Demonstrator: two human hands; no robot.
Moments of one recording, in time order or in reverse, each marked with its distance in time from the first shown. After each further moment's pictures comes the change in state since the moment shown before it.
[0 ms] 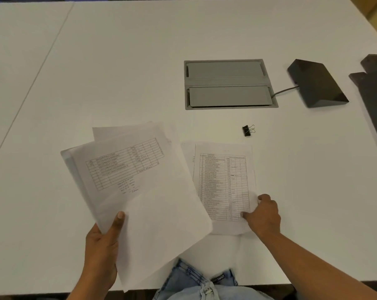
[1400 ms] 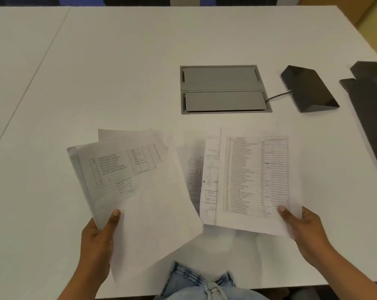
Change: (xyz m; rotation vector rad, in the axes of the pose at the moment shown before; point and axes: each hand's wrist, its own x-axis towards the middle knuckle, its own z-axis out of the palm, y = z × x) left_hand 0.018 0.004 0.001 0.060 -0.052 0.011; right_hand -0.022 0.040 -0.096 0.870 -0.112 0.032
